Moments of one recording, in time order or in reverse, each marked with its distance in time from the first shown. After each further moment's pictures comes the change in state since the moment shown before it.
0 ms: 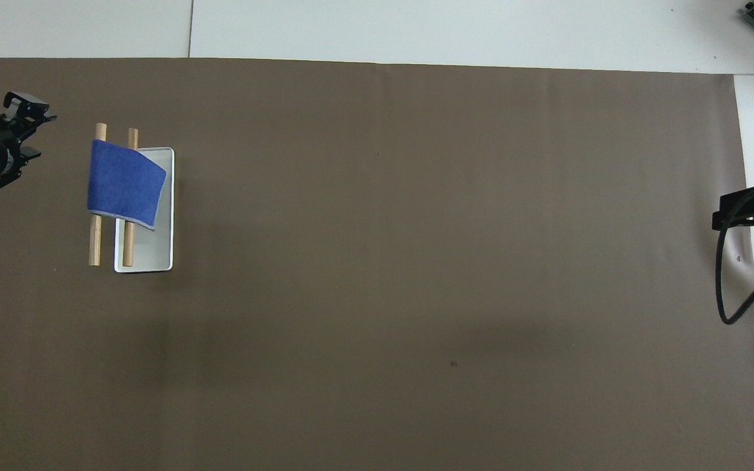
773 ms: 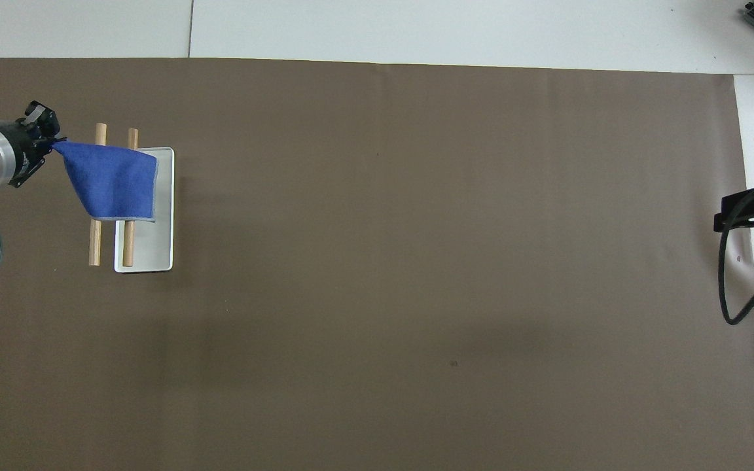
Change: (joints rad) left arm -0.001 -0.009 -0.023 0.000 0.000 -0.009 -0.007; right arm 0.024 0.008 -0.031 0.016 0.000 -0.020 0.000
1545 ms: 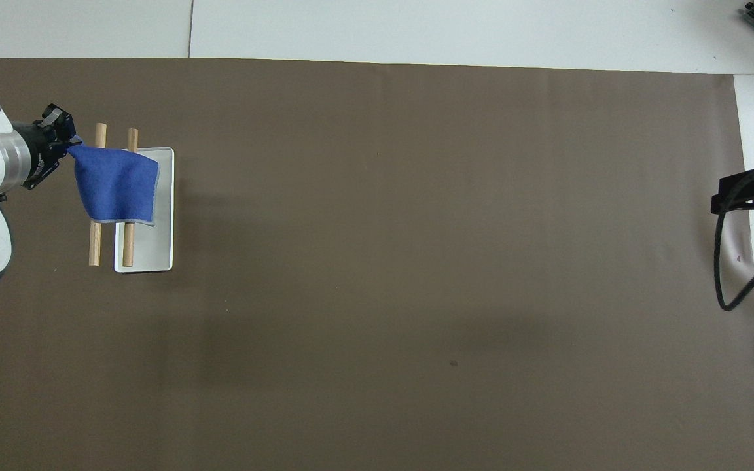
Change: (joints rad) left arm -0.018 -0.001 -0.024 0.012 0.000 -0.074 -0.001; right arm 0.011 0.015 -0.006 0.045 0.000 0.013 0.009
